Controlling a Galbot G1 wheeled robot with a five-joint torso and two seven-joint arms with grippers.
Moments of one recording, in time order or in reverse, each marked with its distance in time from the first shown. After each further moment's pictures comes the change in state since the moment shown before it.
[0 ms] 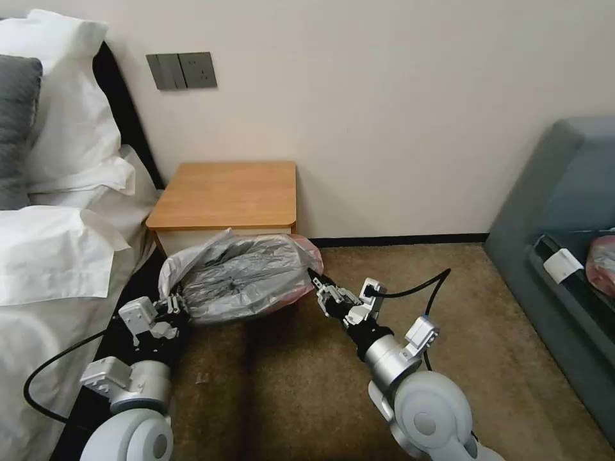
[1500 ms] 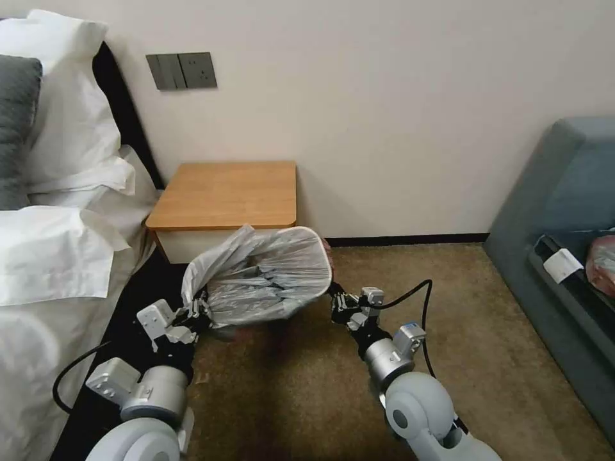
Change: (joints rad) left arm 0.057 -0.030 0.093 -0.137 -0.172 0.177 -0.085; right arm 0.032 -0.024 0.002 -0.202 -0.376 0.111 -0.053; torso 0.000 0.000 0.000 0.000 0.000
